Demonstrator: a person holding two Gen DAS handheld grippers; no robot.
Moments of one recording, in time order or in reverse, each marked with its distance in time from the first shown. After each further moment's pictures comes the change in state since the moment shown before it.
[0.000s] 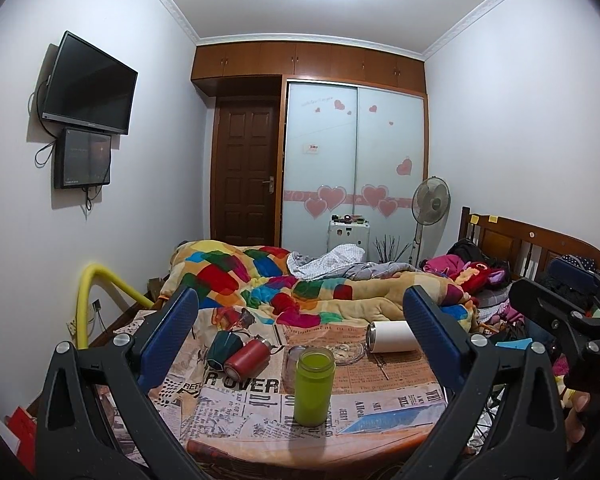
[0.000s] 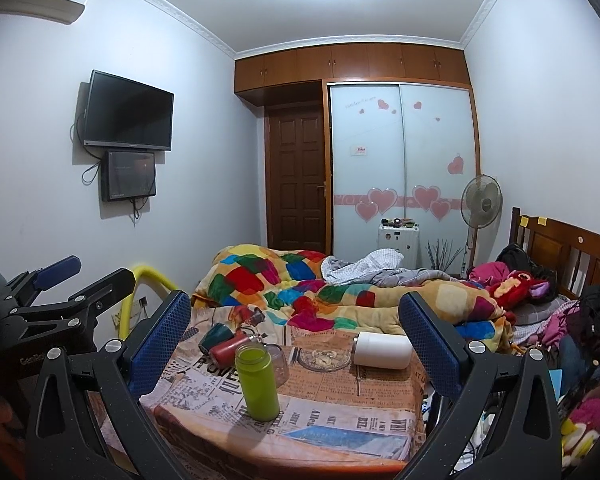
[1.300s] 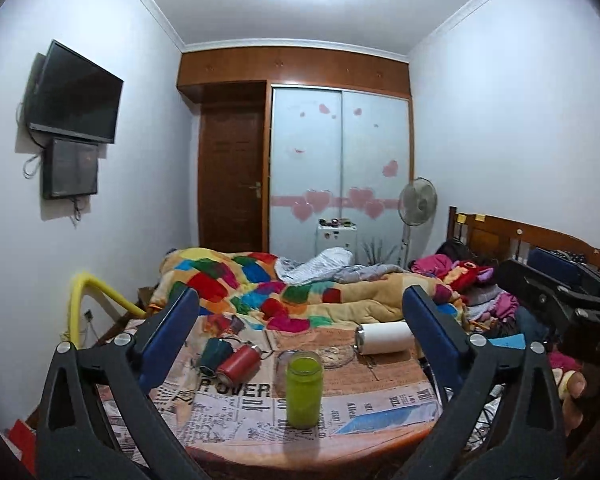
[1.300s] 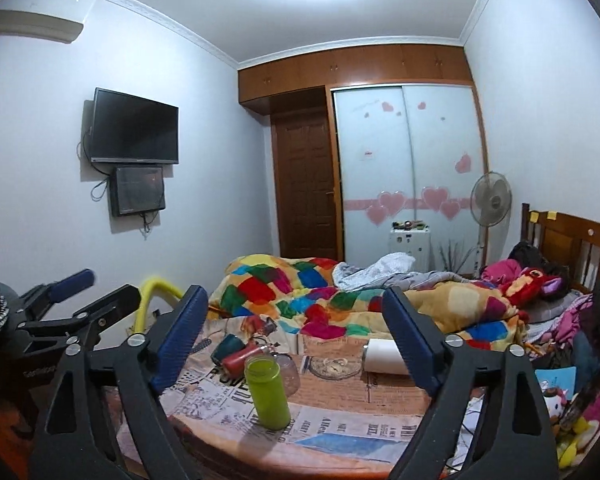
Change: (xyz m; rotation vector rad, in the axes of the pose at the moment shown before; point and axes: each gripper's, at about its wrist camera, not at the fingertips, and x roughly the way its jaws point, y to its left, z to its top) left arm 0.001 -0.004 0.008 0.022 -0.013 -0.034; right arm 0.009 0.000 0.007 0.034 -0.016 0.028
